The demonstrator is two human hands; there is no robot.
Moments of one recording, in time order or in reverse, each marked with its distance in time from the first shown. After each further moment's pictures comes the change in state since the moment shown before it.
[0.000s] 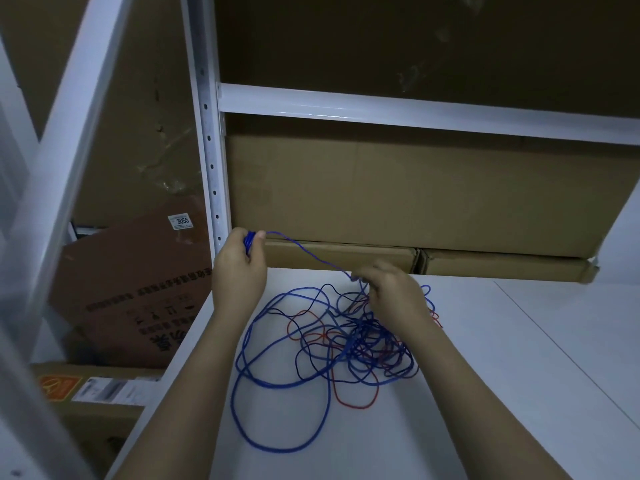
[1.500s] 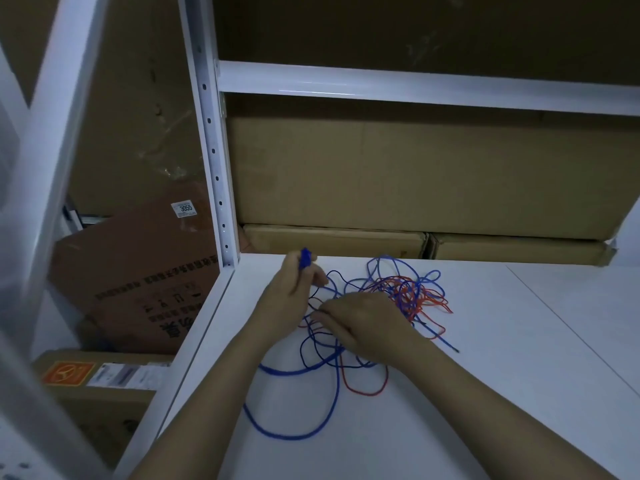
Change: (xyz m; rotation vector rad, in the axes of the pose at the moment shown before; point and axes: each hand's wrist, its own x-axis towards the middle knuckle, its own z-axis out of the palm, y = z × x) left_hand -0.041 -0.020 0.025 -0.235 -0.587 -0.042; right_hand -0.025 -0.036 0.031 0.044 0.076 -0.551
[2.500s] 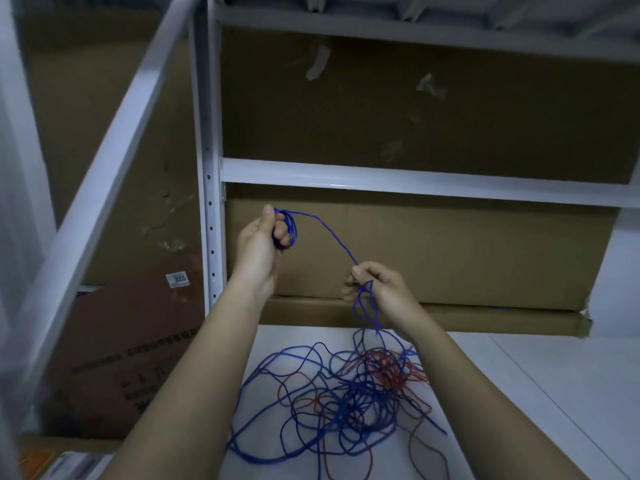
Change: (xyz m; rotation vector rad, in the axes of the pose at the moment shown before) left_hand 0.093 0.129 -0.040 -0.905 0.316 0.049; right_hand 0.066 0.071 -0.080 1.103 0.228 0.739
